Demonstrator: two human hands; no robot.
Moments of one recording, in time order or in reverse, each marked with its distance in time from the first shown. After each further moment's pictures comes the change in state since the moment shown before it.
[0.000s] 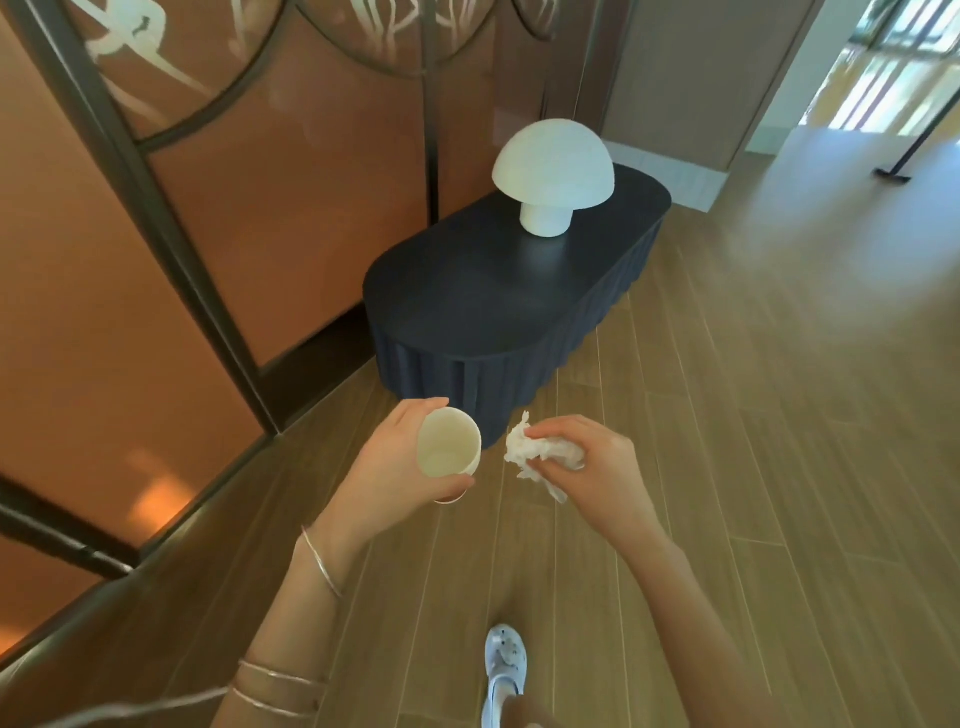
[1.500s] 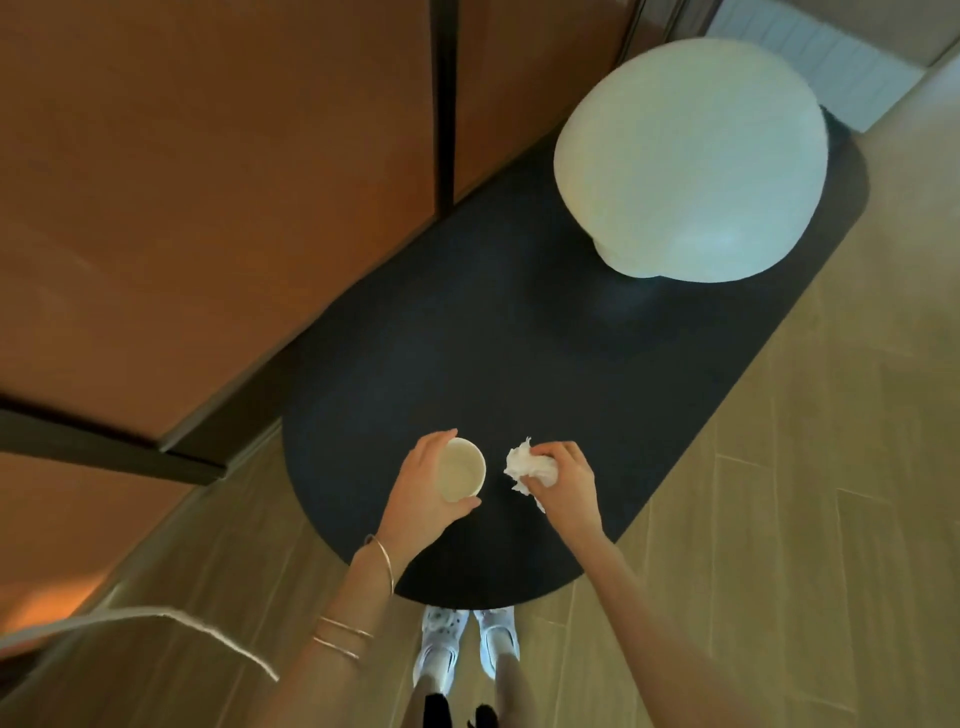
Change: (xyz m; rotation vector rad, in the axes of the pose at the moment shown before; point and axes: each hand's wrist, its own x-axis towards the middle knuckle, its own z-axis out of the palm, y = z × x) left_hand 0.598 -0.232 0.163 -0.134 -0.156 -0.355; right_hand 0.584 0.350 0.203 -0.107 -0.232 0.454
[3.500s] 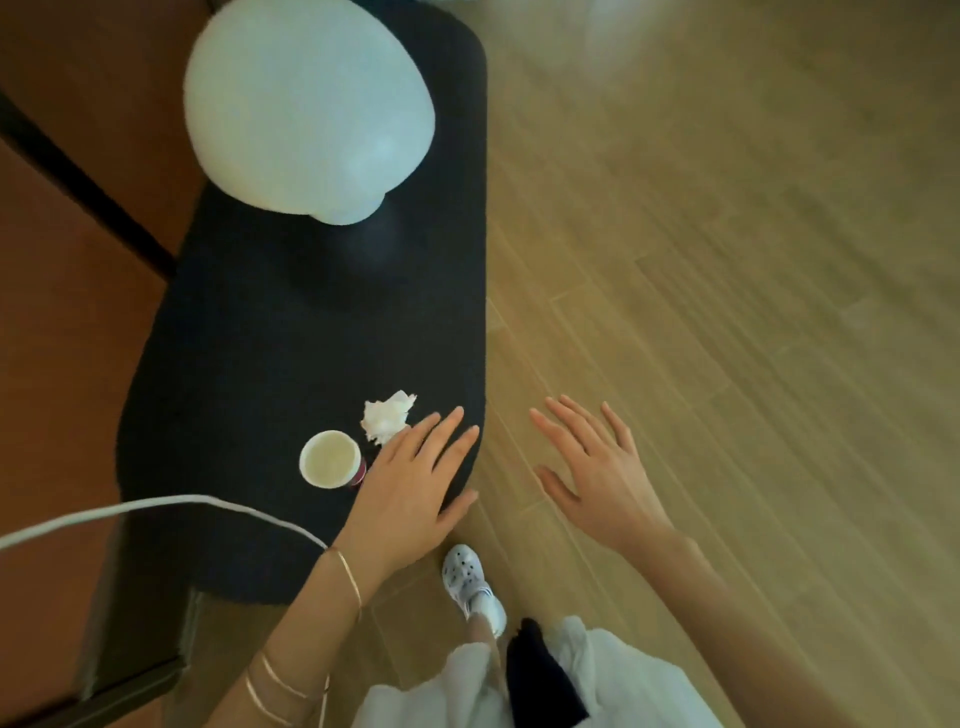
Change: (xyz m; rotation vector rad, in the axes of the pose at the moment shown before) left_hand -0.095 0.129 -0.005 0.805 -0.455 1.046; right_hand -0.248 0.003 -0.108 -0.456 0.372 0.040
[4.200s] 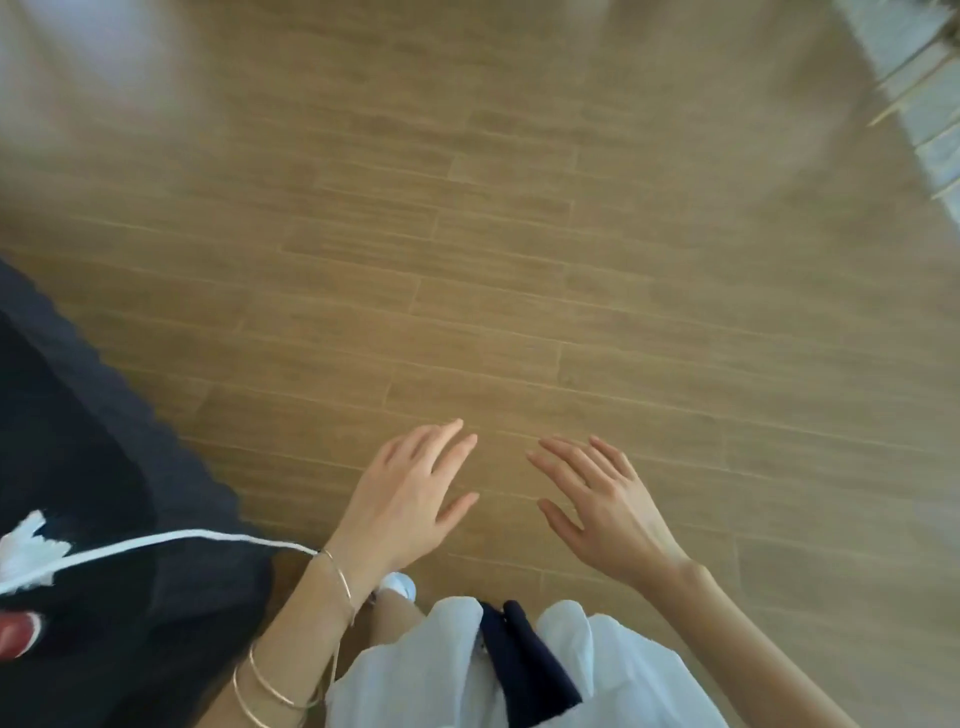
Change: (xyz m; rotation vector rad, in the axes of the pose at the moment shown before) left_hand -0.090 0.342 0.056 0.006 -0.152 0.920; right_hand -0.463 -0.014 -0.043 -0.054 0.275 0.777
